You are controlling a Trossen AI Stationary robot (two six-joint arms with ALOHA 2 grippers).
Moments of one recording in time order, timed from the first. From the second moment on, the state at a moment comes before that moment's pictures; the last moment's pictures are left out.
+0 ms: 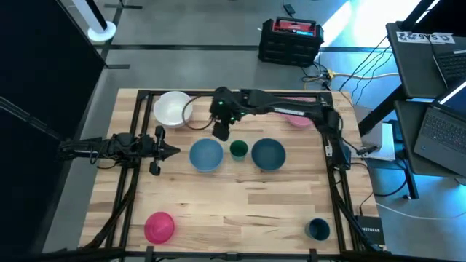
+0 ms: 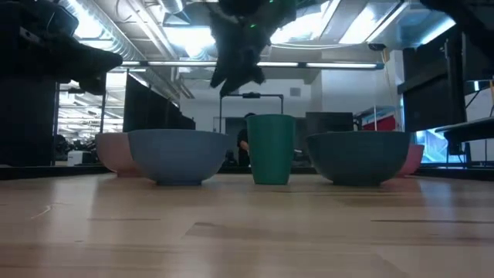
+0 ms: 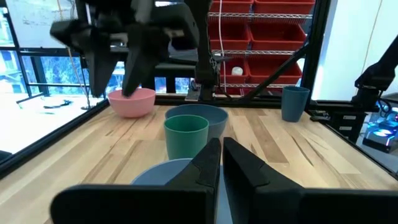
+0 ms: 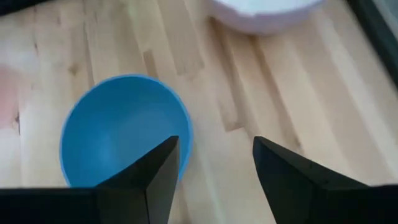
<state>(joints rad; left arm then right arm) -0.03 0.01 0.01 0.02 -0.08 0.00 -0.21 2.05 1.88 -0.77 -0.12 0.11</state>
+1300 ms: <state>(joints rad) -0.03 0.01 0.01 0.02 -0.08 0.00 -0.18 2.32 2.04 -0.89 -0.18 0.15</state>
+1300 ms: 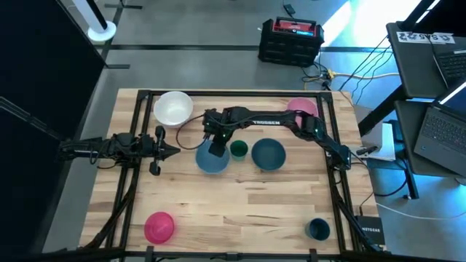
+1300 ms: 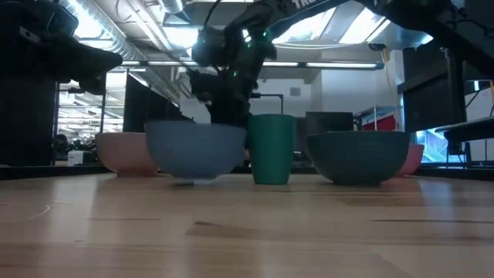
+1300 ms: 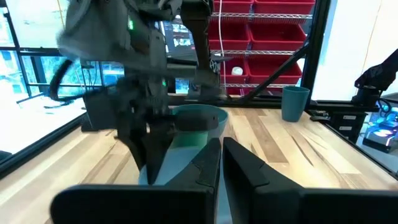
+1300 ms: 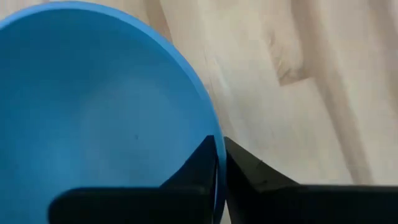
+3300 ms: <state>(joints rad) -0.03 0.01 0.01 0.02 -0.08 0.00 -0.37 1.31 0.99 -0.88 -0.16 0.14</state>
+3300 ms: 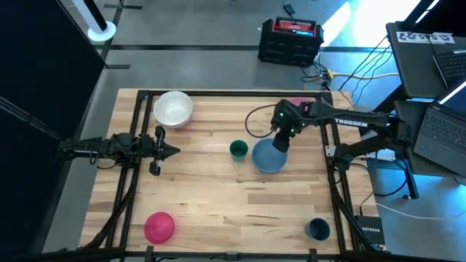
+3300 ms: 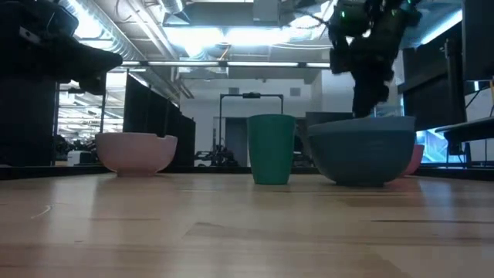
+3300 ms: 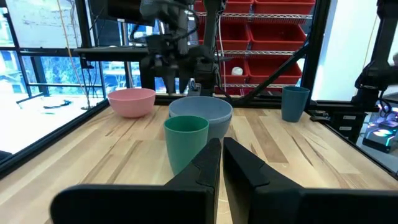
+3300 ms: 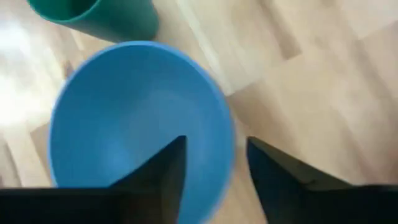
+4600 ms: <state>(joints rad) -0.03 0.01 0.01 0.02 -0.08 0.00 -0.65 1.58 1.16 -1.05 0.00 0.02</state>
